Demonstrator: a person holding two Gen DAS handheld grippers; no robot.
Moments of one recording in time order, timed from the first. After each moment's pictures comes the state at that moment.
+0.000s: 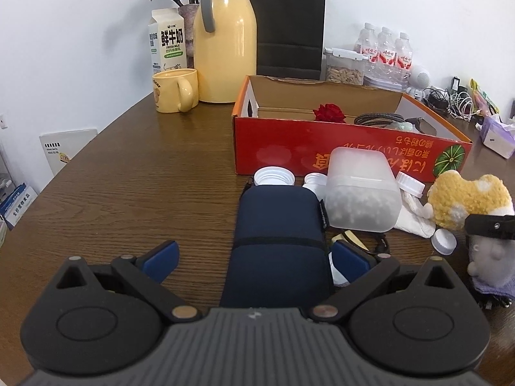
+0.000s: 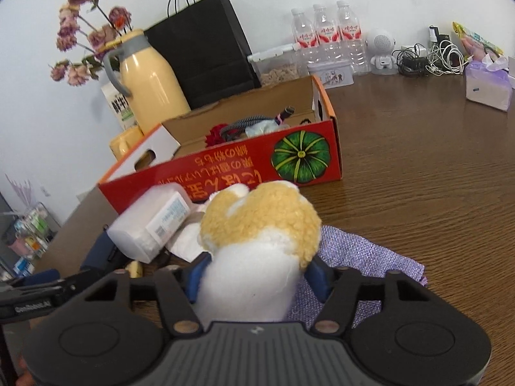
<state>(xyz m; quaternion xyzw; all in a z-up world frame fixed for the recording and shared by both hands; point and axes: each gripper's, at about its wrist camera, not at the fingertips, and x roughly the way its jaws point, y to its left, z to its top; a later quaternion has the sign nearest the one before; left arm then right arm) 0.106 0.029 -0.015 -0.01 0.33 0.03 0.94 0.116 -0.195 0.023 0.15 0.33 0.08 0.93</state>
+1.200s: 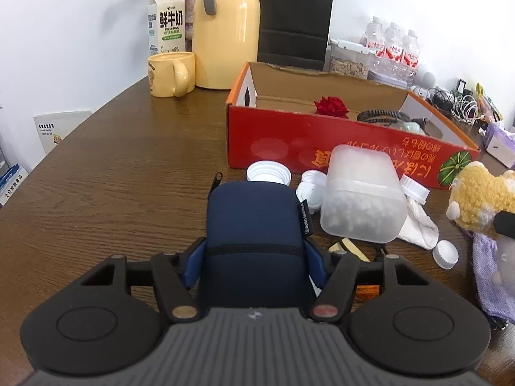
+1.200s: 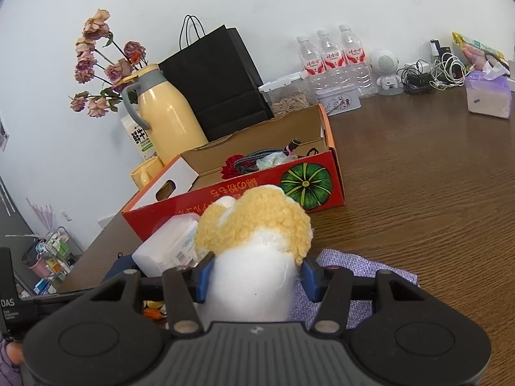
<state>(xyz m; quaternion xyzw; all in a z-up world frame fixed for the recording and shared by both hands) 0.125 0.032 -0.021 -0.04 0.35 0.03 0.94 0.100 -0.212 0.035 0.18 0.28 0.11 0.94</state>
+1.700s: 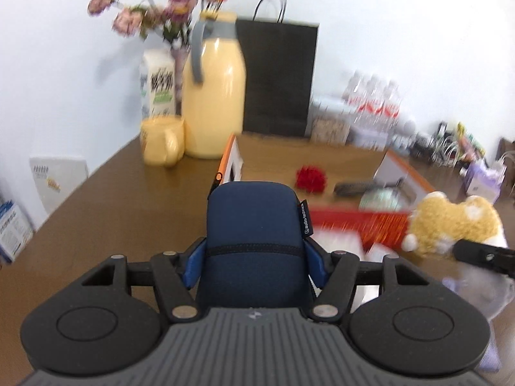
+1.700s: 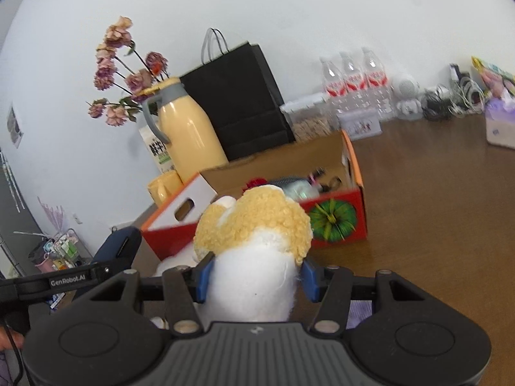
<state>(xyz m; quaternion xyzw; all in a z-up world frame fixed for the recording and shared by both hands) 0.126 0.022 0.040 -0.04 0.26 0.01 0.97 0.112 -0.201 0.063 0.16 0.25 0.13 0.95</state>
